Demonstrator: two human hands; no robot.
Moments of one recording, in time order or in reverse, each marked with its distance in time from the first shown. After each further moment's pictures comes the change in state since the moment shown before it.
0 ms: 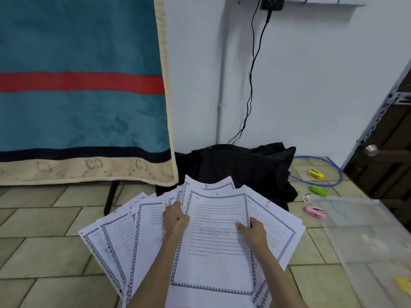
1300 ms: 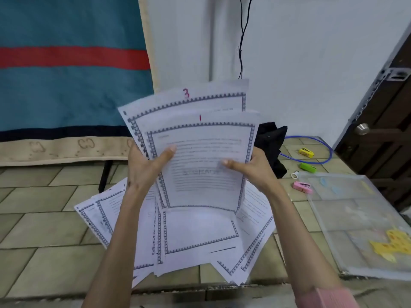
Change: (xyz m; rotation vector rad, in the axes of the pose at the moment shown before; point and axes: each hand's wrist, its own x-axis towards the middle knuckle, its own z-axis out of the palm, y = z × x) left_hand -0.103 0.072 -0.128 -0.762 0.236 0.484; right_hand -0.046 -0.119 -0.076 0.302 -0.323 -0.631
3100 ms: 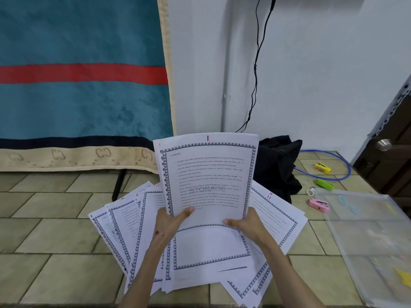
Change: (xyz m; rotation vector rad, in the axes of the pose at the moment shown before) left_hand -0.042 -0.122 0.007 0.014 -0.047 -0.503; right_hand -0.032 0.115 0.028 -0.037 -0.054 0.437
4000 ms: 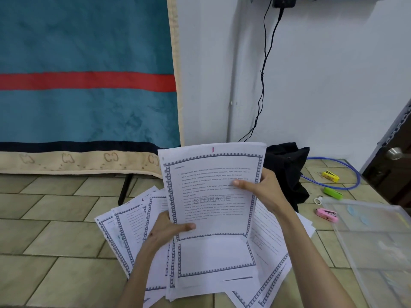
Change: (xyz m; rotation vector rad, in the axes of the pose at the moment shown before) left_hand 0.001 0.017 -0.027 0.145 -0.313 0.015; right_hand 0.005 -0.116 -0.019 0.104 -0.007 -0.361
